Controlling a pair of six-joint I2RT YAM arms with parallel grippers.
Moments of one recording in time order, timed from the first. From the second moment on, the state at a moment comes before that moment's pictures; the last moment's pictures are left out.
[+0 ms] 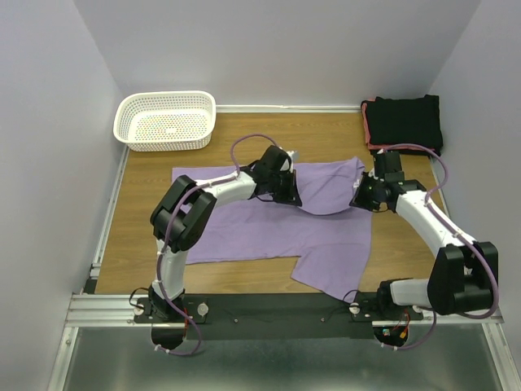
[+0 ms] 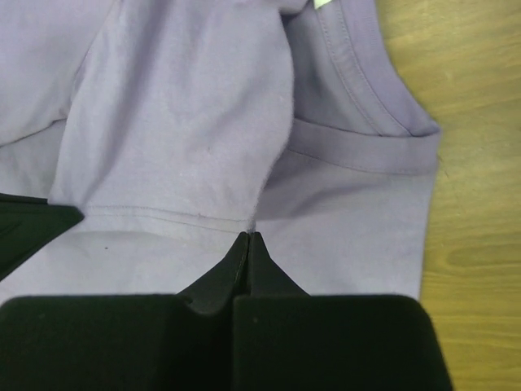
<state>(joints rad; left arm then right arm) -0.68 2.00 1.33 -0.14 0.42 -0.62 0.12 1.33 0.86 -0.51 -0.10 0.47</state>
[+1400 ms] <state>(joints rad) -0.74 2.01 1.30 -0.13 0.43 -0.71 0.12 1.15 0.70 -0.68 0.03 0.54</state>
